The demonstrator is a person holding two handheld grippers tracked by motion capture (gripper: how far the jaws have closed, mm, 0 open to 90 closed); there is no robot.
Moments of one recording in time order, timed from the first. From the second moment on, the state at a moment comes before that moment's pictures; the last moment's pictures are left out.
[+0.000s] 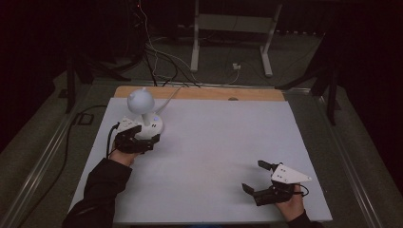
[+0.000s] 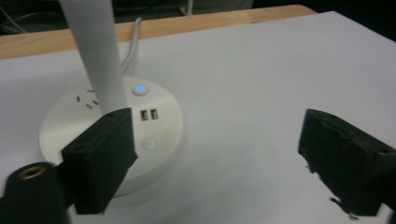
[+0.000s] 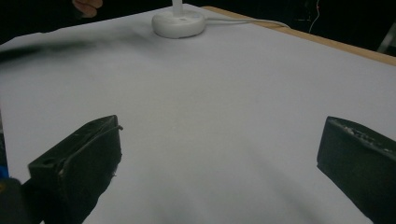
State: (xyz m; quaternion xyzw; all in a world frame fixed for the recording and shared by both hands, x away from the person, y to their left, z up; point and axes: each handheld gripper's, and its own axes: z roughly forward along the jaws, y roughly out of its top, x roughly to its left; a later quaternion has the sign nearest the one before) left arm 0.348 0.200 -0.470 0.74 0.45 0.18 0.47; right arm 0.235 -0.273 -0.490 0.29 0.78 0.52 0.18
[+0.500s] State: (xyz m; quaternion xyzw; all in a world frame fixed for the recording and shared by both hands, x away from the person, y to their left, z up) left arm 0.304 0.204 -0.474 0.78 0.39 0.14 0.47; right arm 0.235 -0.272 -0.490 0.29 0.79 0.52 0.18
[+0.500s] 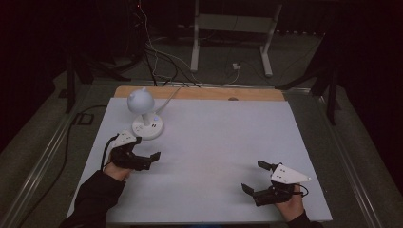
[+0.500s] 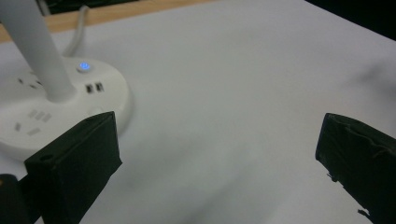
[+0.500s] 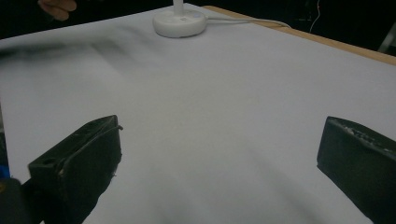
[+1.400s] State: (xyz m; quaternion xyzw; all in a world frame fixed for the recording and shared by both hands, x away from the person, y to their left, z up) left arm 0.254 0.210 -0.507 0.82 0.33 0.11 0.46; right arm 0.235 -0.270 -0.492 0.29 0.79 0.51 0.18
